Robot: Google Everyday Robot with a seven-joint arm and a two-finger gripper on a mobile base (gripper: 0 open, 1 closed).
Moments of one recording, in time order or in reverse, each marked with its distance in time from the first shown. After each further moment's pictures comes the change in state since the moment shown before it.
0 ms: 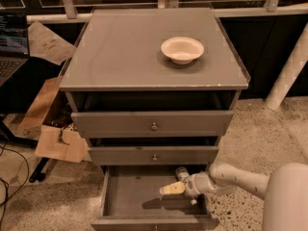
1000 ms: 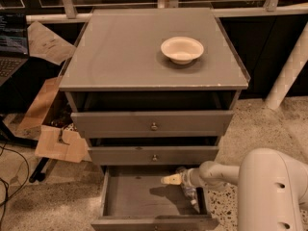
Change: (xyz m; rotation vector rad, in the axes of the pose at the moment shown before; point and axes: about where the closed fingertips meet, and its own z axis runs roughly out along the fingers) arm -0.050 -0.081 0.022 0.326 -0.146 0.012
